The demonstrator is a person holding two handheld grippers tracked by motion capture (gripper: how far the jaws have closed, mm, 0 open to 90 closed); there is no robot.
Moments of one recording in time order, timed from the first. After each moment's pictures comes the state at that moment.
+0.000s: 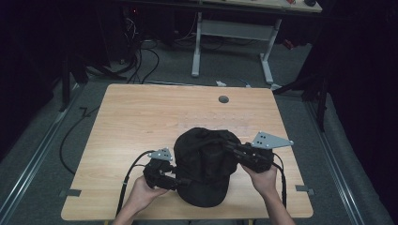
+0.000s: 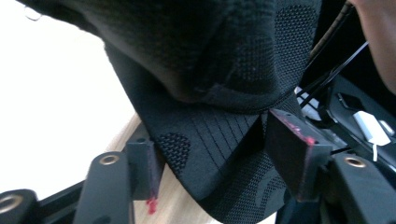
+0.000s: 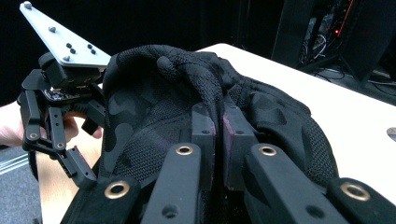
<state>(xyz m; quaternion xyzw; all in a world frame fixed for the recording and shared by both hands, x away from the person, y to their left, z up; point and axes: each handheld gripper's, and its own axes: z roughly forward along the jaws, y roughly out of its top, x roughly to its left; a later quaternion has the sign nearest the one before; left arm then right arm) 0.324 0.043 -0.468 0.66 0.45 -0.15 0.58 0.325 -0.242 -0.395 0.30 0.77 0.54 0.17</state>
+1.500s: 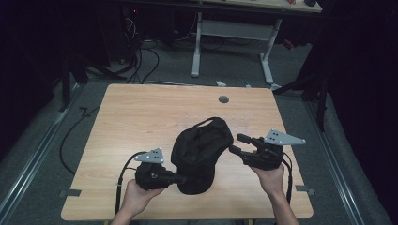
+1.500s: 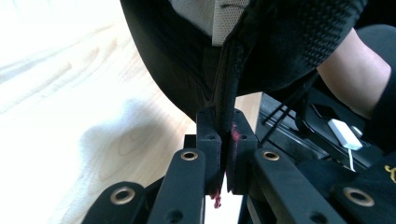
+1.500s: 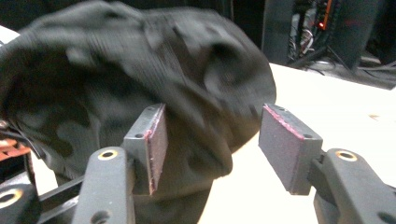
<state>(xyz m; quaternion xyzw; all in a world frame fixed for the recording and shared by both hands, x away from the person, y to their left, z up) 0.304 0.061 -0.437 0.64 0.41 -0.16 0.63 0.328 -0.268 -0.397 0.35 0.74 0.56 0.16</state>
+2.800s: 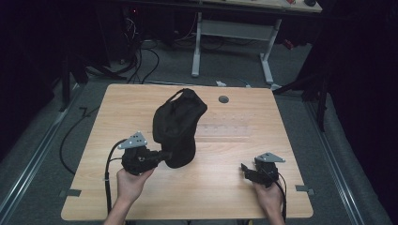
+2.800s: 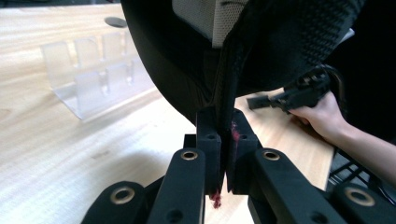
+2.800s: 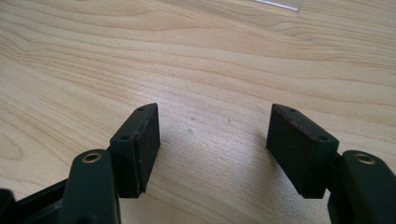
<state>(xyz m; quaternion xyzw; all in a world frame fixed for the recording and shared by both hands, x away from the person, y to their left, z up) 0.342 0.087 -0.418 0.56 0.48 -0.03 0.67 0.332 -0.300 -0.531 0.53 0.75 0.32 0.24</state>
